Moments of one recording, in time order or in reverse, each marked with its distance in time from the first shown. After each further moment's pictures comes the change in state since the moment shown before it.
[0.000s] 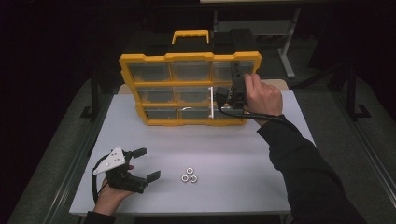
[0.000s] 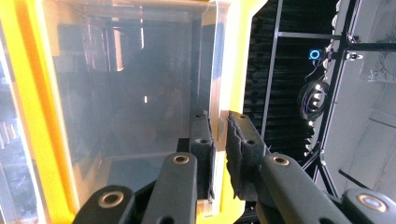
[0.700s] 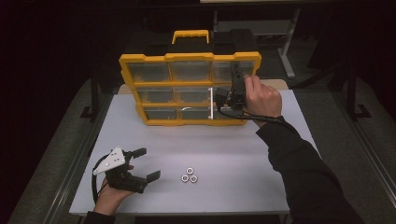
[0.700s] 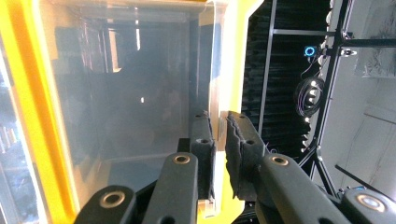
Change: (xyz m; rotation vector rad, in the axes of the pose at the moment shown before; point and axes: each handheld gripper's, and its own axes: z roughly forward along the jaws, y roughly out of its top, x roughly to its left) left arm 0.000 0.000 0.000 0.002 0.002 0.000; right arm 0.003 0.001 -0.002 0.006 -0.022 0.016
